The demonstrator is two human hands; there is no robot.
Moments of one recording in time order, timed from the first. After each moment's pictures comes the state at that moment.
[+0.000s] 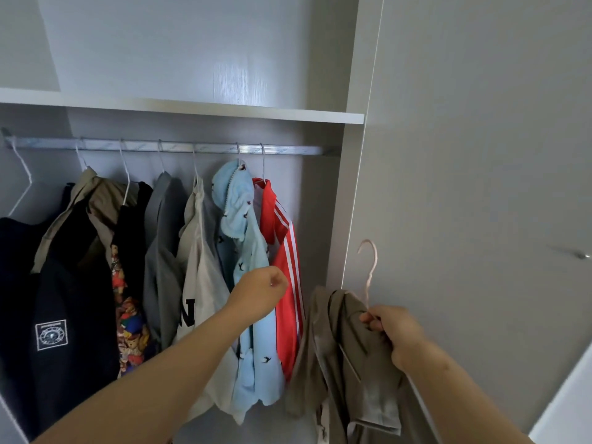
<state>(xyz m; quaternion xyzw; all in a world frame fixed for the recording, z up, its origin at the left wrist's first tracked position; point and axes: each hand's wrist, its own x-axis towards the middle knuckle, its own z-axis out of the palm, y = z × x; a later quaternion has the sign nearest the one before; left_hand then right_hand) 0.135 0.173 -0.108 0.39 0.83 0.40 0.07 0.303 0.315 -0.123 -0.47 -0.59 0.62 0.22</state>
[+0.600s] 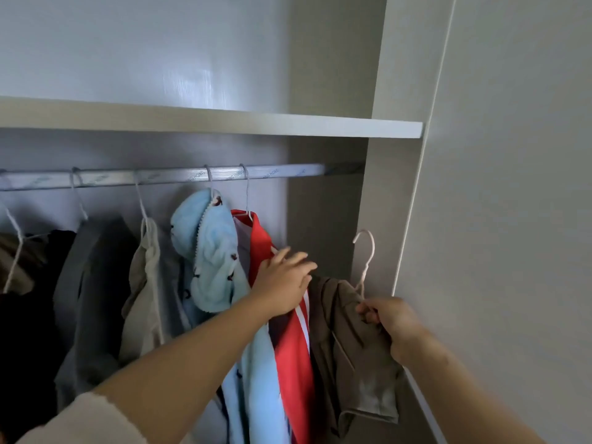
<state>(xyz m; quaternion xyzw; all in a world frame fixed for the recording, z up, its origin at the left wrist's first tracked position) -0.069 0.346 -0.089 0.59 0.79 0.13 -0.09 0.110 0.417 -0.093 -0.48 -0.56 0.61 0.27</state>
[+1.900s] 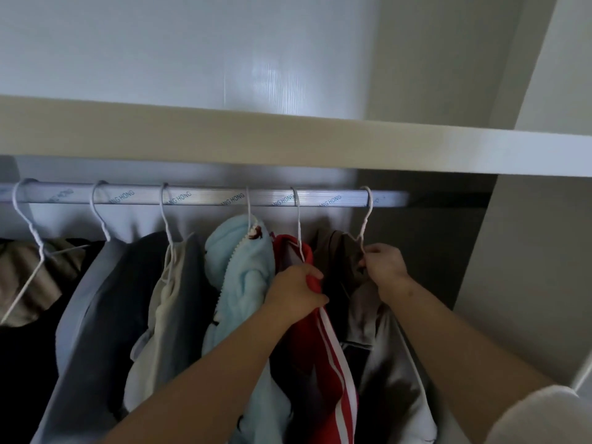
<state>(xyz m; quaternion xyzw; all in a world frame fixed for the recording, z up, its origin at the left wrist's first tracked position) -0.170 0.394 -0.073 0.36 0.83 0.42 0.05 -0.112 0.548 -0.047 -0.37 -0.72 0.50 0.31</state>
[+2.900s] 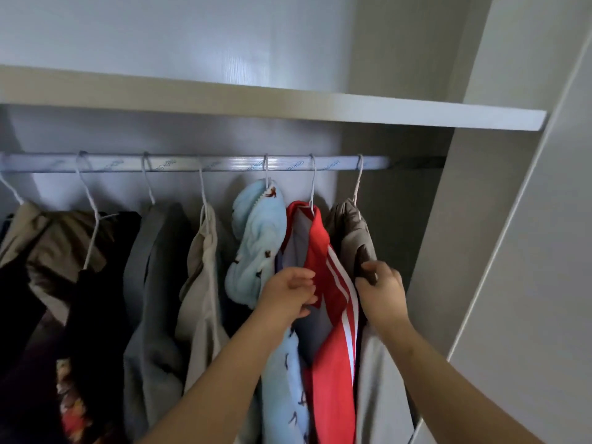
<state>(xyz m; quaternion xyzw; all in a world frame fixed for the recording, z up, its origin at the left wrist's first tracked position) -0.085 0.265 -0.091 0.25 0.66 0.65 0.28 0.004 0.396 -0.105 -0.40 -0.77 0.37 0.34</state>
